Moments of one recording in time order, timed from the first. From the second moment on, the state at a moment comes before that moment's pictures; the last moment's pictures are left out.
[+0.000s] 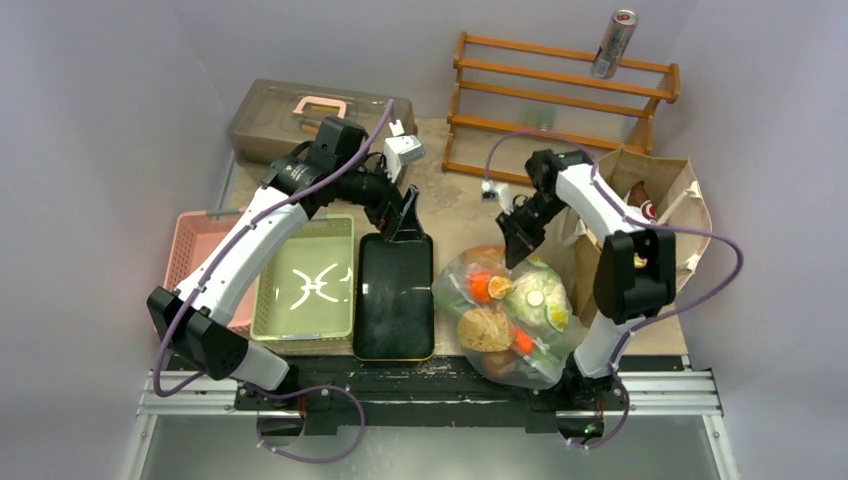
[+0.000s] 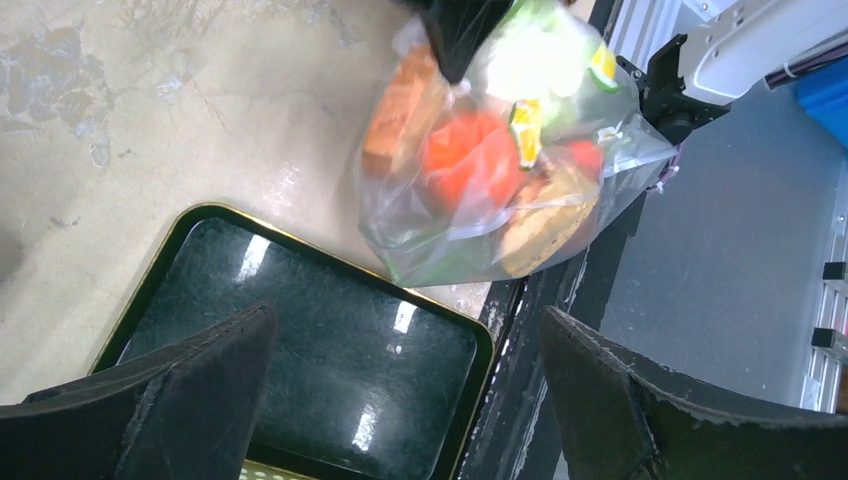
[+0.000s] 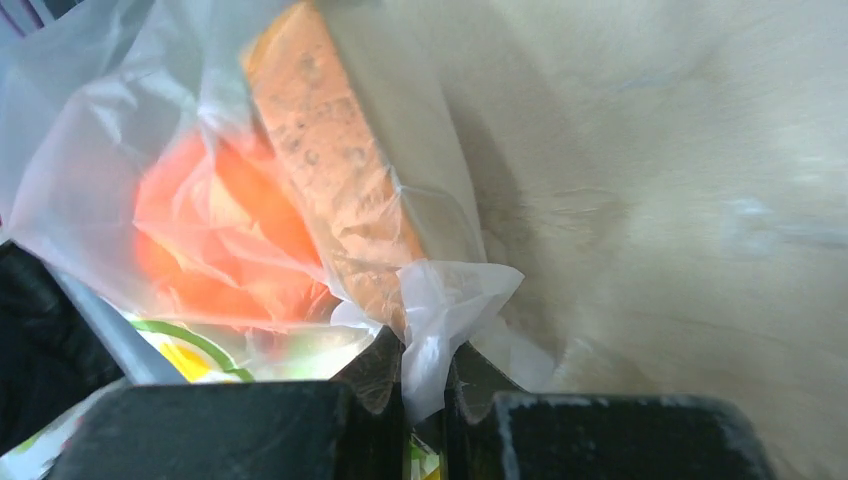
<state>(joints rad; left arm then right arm) -0.52 1.48 1.59 -0.89 0.71 0.13 0.21 1.81 1.39 -1.30 -0.59 -0.68</state>
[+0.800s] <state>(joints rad) -0.39 1.37 1.46 -0.86 0.69 0.09 0.47 1.31 1.20 -1.09 -0.21 -0.62</state>
